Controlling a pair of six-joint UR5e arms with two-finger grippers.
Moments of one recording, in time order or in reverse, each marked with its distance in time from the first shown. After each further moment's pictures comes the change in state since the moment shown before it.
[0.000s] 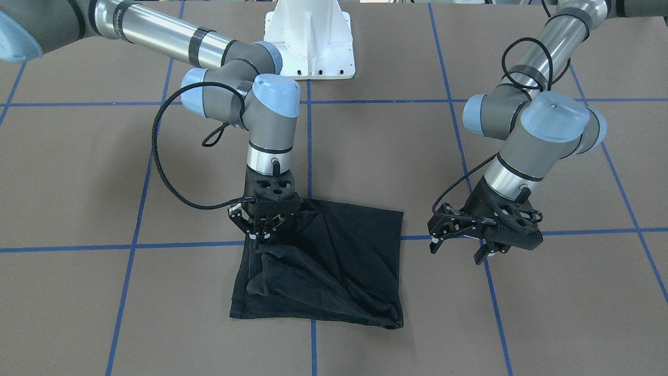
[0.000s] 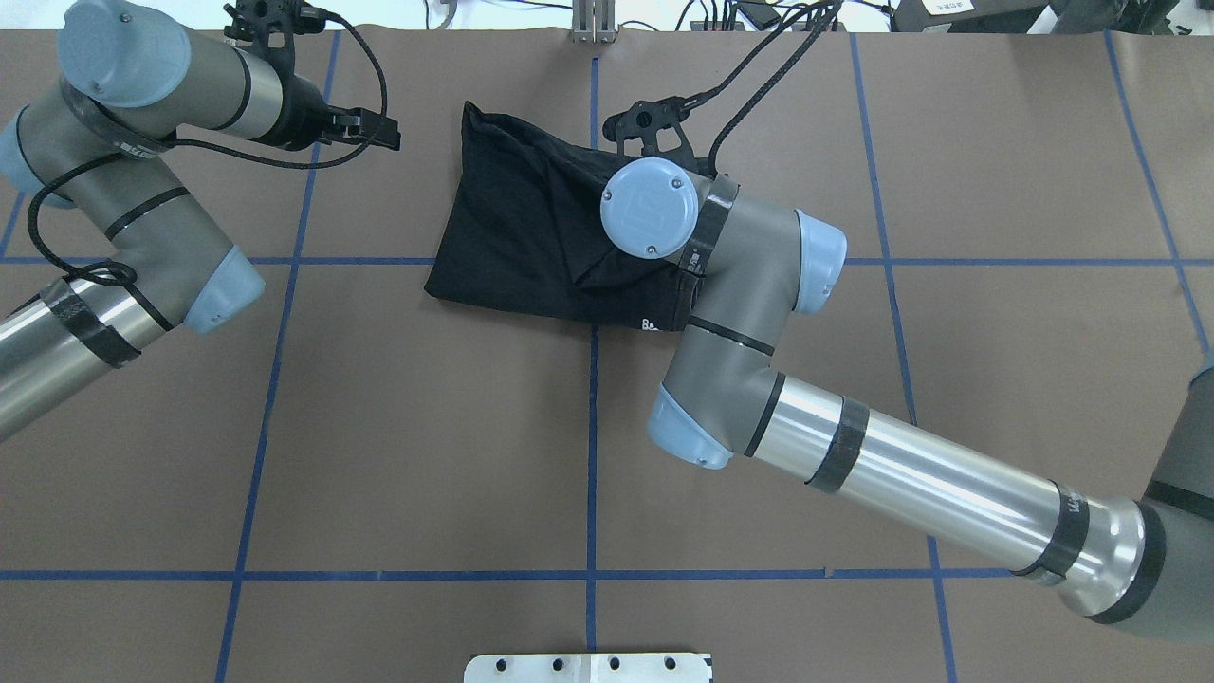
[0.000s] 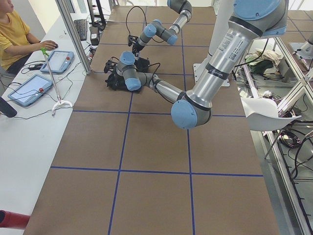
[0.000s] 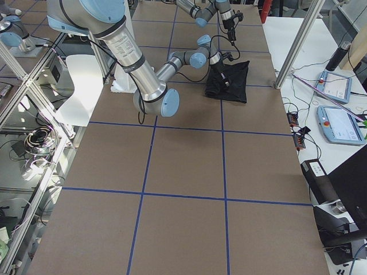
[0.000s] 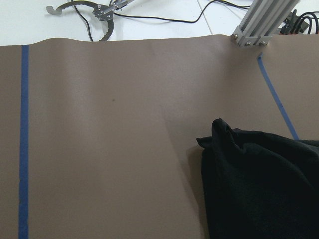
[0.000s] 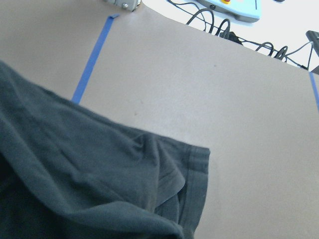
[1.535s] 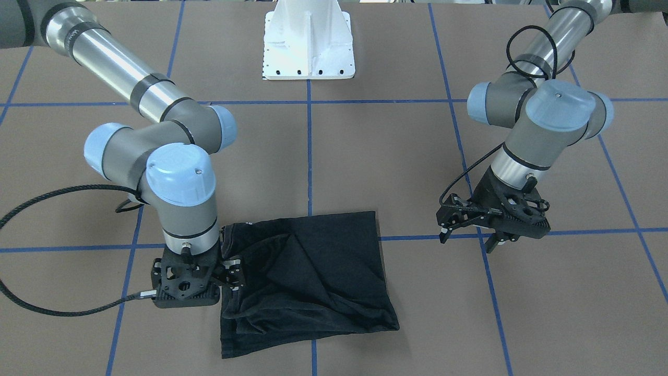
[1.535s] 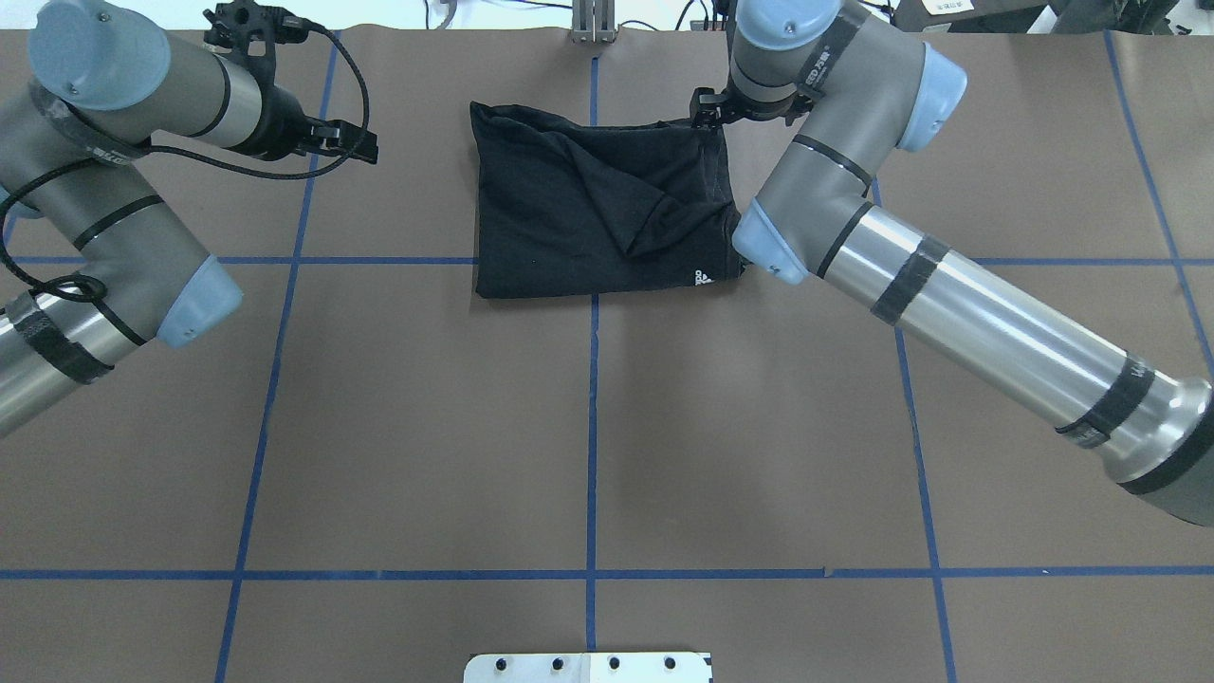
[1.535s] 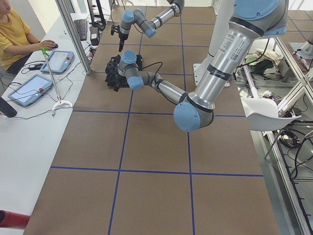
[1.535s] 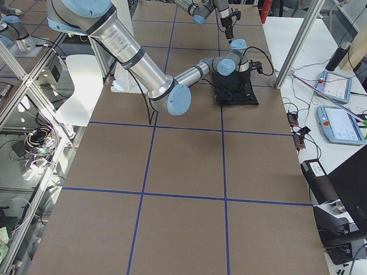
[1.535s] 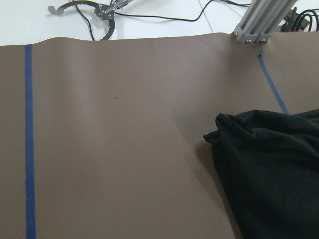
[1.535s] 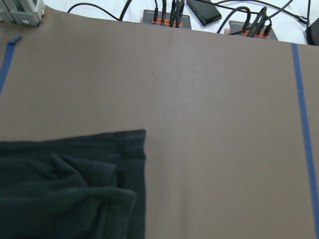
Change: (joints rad) left arm -0.005 0.080 -0.146 0.169 -0.001 0.083; right arm 0.258 -0.033 -0.056 0.058 0.458 -0.061
